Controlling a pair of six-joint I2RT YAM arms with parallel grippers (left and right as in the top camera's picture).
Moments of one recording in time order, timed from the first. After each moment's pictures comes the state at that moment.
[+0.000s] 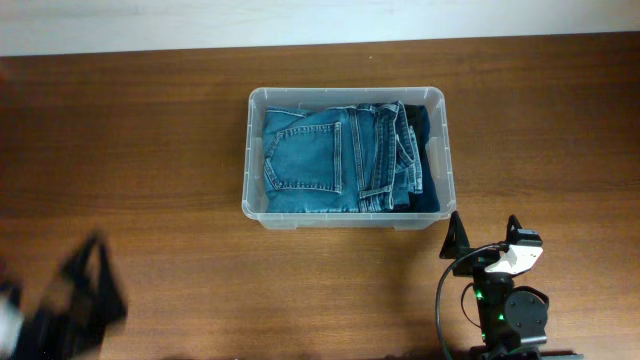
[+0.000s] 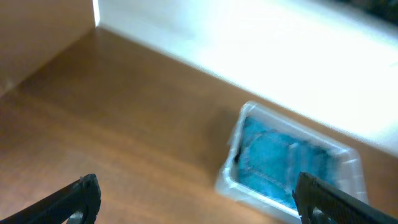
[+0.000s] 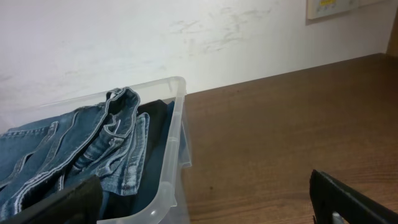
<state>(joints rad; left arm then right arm) -0.04 1.02 2.16 -1.68 -0.18 -0.42 0.05 0.01 0.01 -0.06 0.10 0.21</state>
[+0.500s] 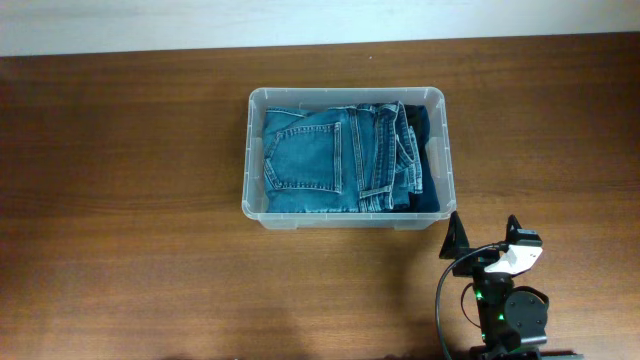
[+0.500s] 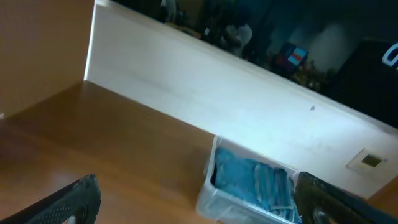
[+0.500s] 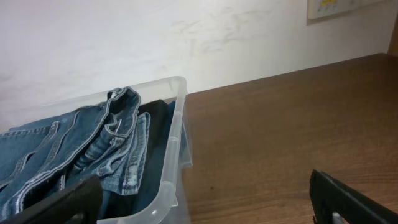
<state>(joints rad) -0.04 0.44 2.04 -1.69 -0.15 -0.42 0.05 0.01 0.01 -0.06 0.10 0.21</state>
